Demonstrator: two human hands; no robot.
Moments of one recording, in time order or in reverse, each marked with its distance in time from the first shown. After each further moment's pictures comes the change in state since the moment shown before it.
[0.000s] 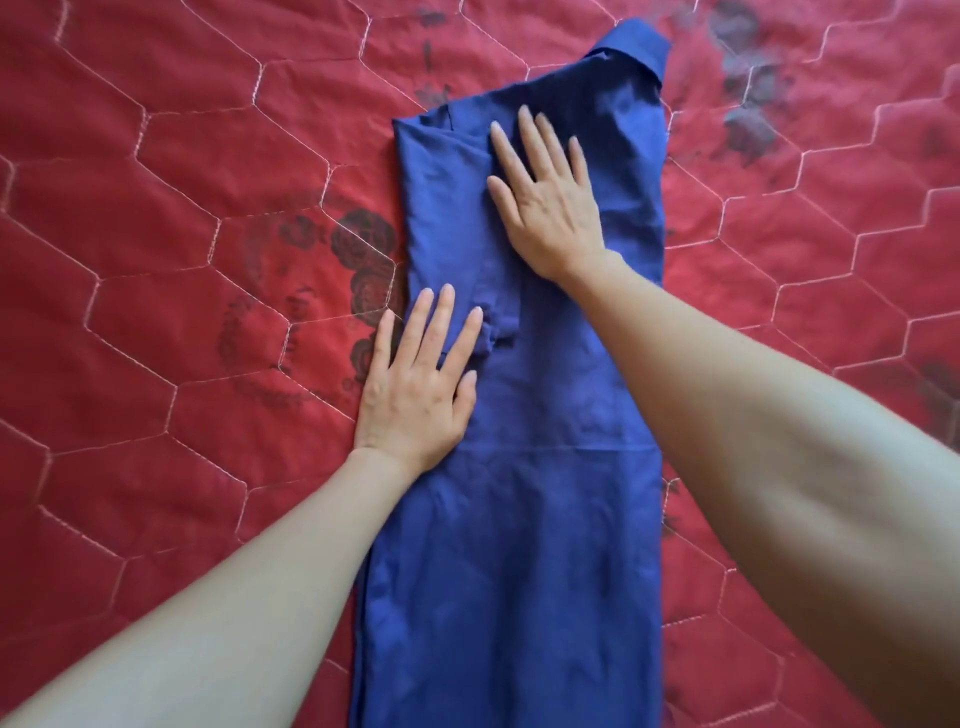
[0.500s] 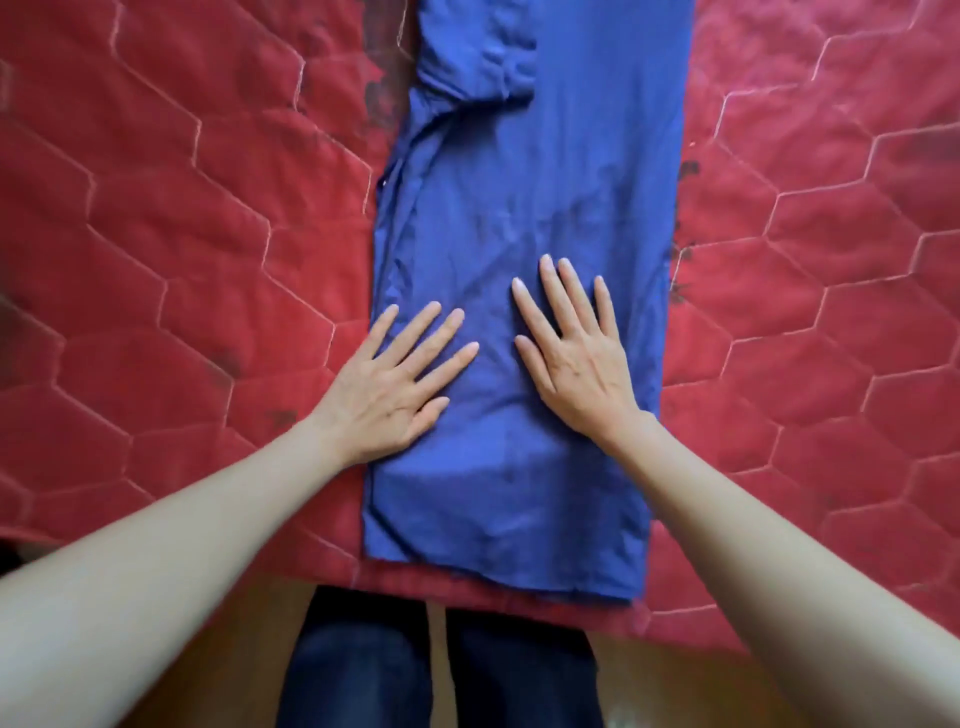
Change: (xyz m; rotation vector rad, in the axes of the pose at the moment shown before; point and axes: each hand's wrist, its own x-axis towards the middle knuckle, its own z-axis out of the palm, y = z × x) left_hand -0.219 0.019 -0.006 0.096 -0.157 0.420; right_hand -0.356 -0.055 0.055 0.086 0.025 -0.162
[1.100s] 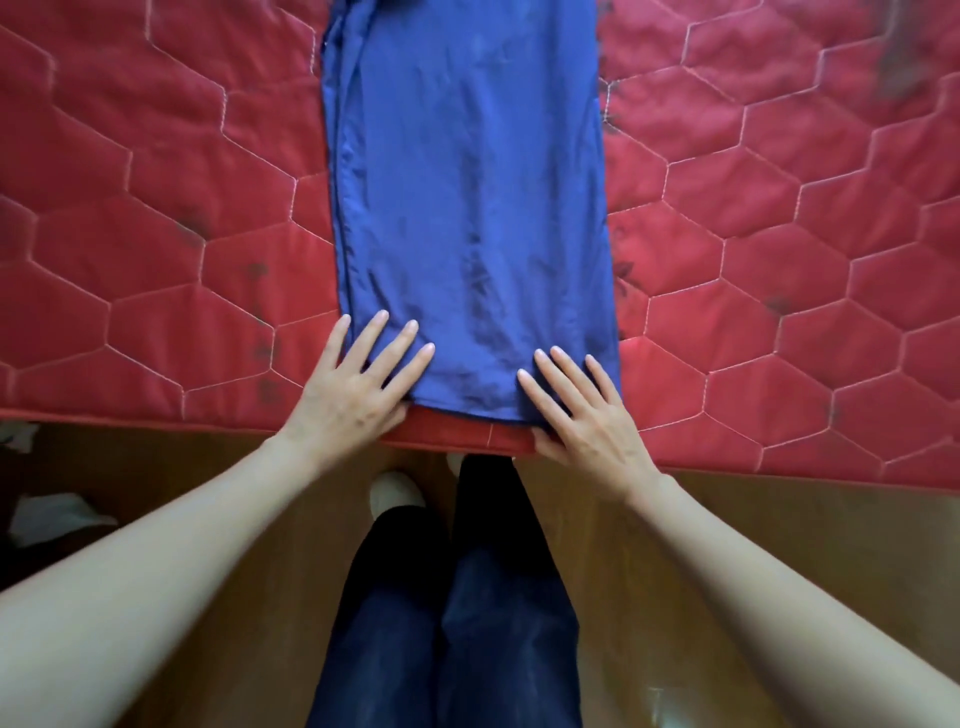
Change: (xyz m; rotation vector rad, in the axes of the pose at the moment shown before) left_hand -0.119 0.103 0.002 0.127 0.099 0.038; right_hand -0.240 -0.060 0.010 0.021 0.055 -0.064
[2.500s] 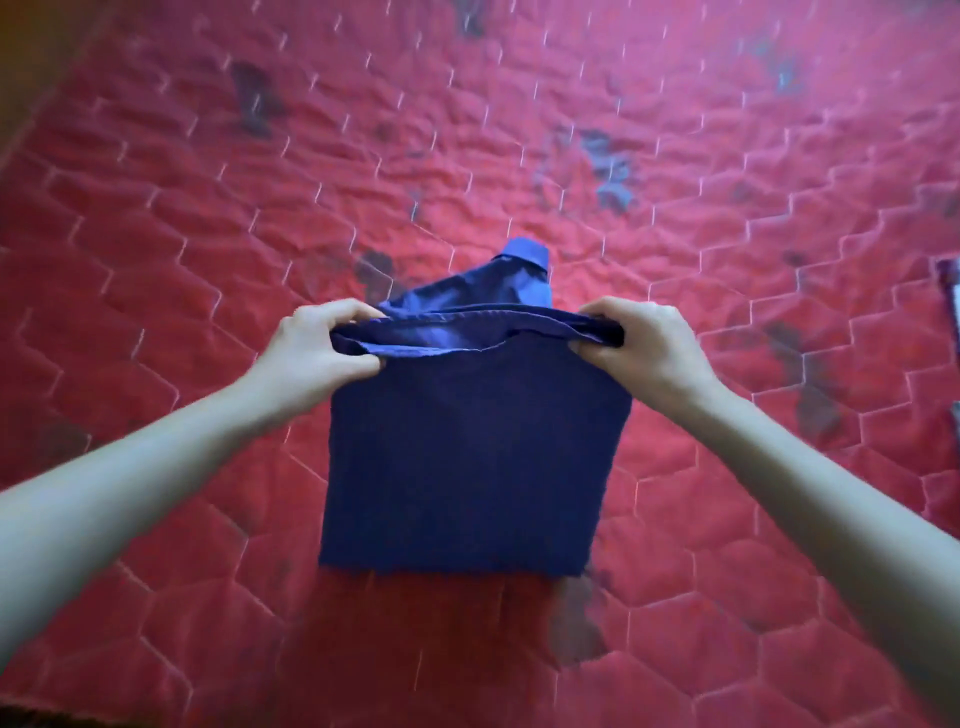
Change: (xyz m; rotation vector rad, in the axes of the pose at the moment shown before) left_hand 0.222 -0.209 -0.186 -1.007 0.075 -0.745; right_hand 0.308 0.150 -0.235 0.369 0.055 0.404
